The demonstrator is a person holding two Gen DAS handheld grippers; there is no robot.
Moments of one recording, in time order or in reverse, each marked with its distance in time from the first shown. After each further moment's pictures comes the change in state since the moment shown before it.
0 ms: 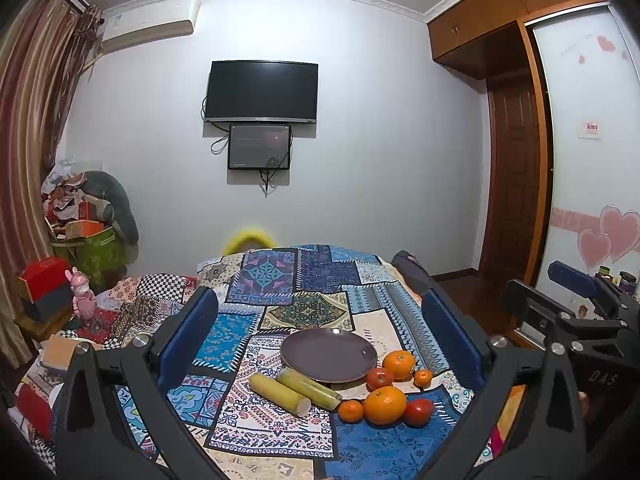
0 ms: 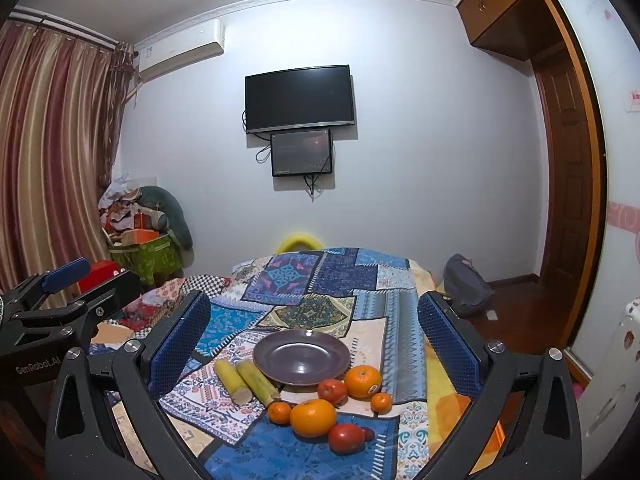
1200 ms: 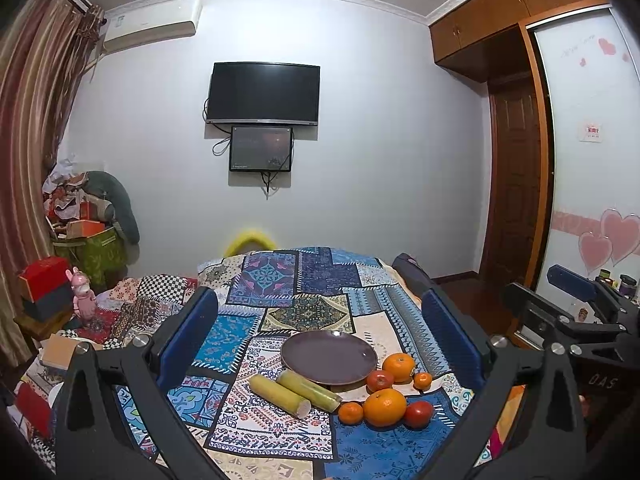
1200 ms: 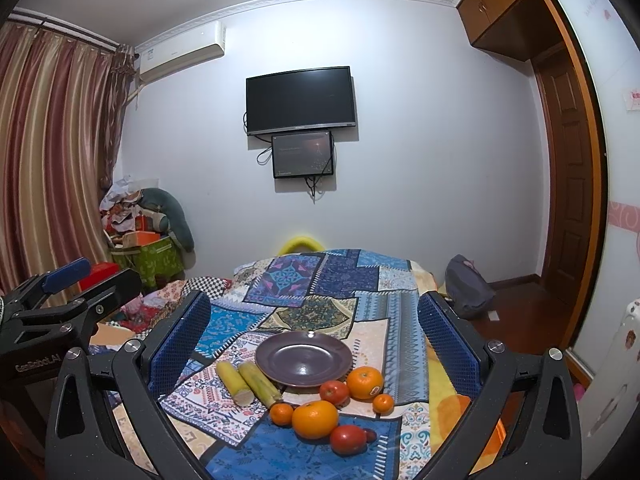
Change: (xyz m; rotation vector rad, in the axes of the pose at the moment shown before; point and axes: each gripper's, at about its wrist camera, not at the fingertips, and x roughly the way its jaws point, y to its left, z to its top) left arm -0.001 0.002 0.002 -0.010 -0.005 0.001; right arm 0.000 0.000 0.002 0.005 -0.004 0.007
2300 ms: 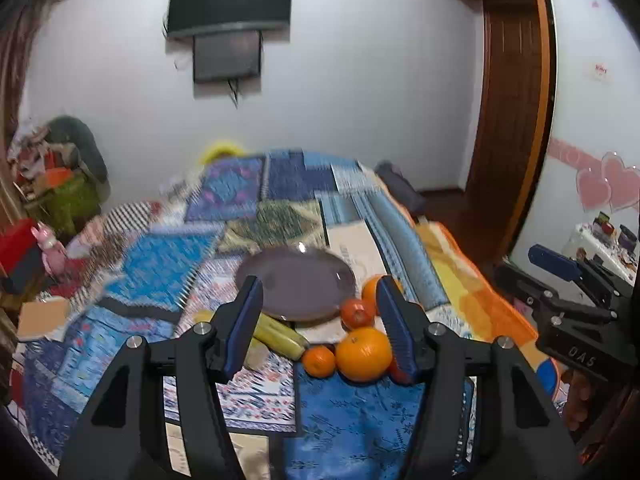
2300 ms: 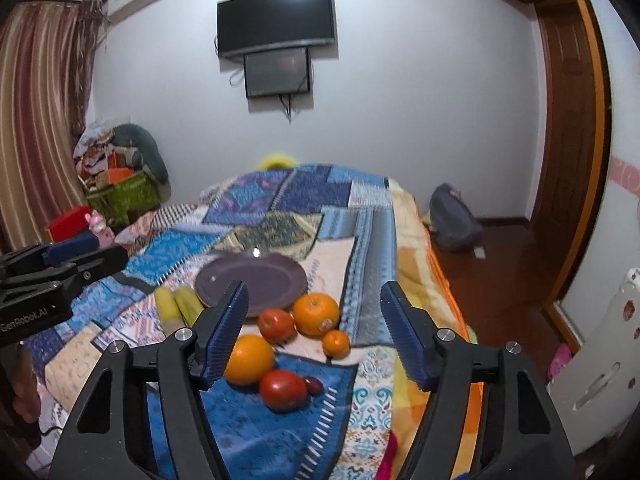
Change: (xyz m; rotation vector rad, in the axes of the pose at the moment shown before) left arm 0.115 -0.044 -0.054 0.034 0.379 -0.075; right arm 0.058 -0.069 -0.059 0.017 0.302 -0.030
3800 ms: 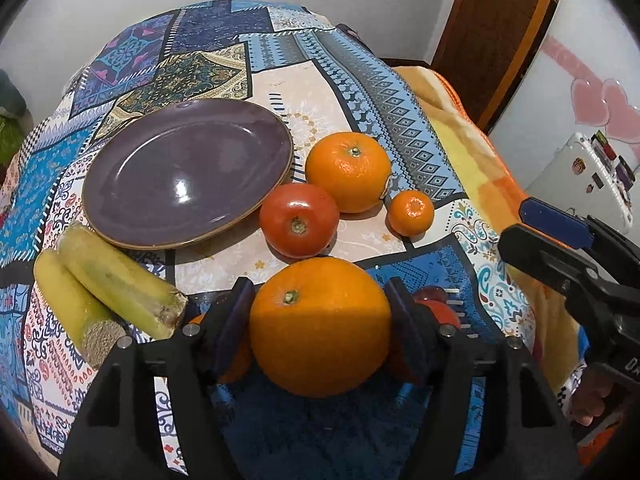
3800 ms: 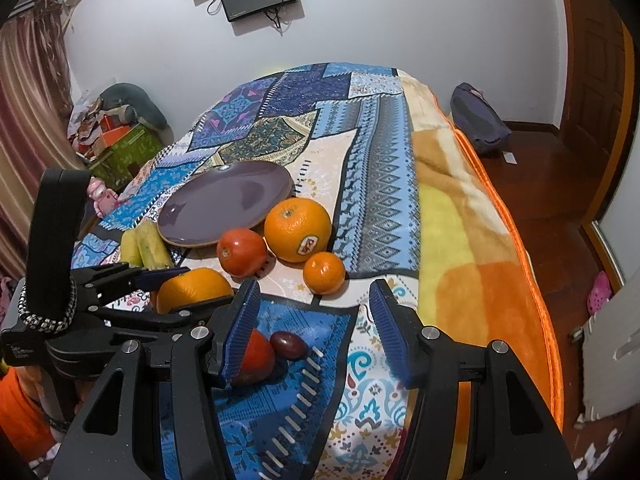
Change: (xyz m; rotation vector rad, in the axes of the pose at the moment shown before) left arm 0.187 -0.034 -0.052 0.053 0.485 -0.181; right arm 0.074 -0.040 -0.026 0.119 0.310 0.109
